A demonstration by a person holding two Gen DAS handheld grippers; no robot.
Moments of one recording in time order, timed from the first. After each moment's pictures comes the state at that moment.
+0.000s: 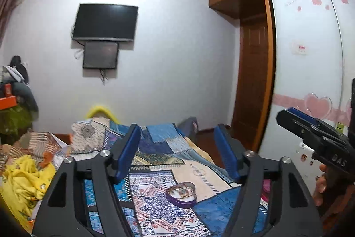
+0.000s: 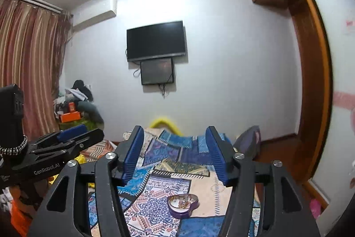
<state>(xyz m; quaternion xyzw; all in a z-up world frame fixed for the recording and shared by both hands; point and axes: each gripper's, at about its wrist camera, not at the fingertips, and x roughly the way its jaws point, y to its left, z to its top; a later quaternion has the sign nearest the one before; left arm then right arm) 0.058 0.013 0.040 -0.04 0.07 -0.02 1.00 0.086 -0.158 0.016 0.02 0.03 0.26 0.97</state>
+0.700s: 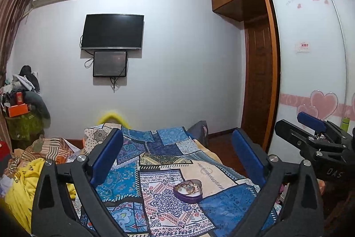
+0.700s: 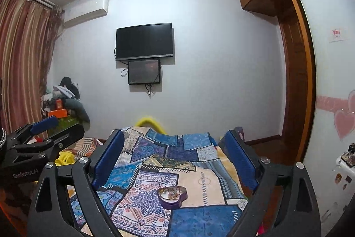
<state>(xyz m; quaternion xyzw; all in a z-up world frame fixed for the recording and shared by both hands) 0.024 -0.004 0.031 -0.01 0.06 0.01 1.00 0.064 -0.165 0.010 0.01 0.04 0.21 0.98</state>
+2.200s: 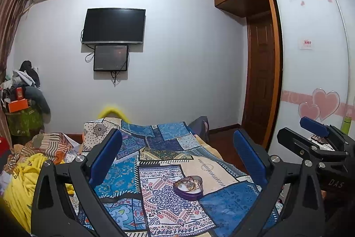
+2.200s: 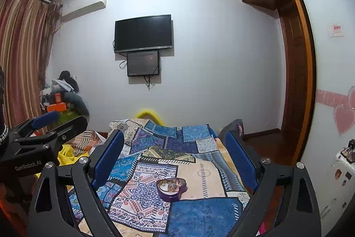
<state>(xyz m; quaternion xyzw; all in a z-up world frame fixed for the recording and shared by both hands) 0.030 -0.002 0.026 -0.02 0.07 0.02 1.00 0.065 -0.167 0.008 0.00 0.06 0.21 0.98</state>
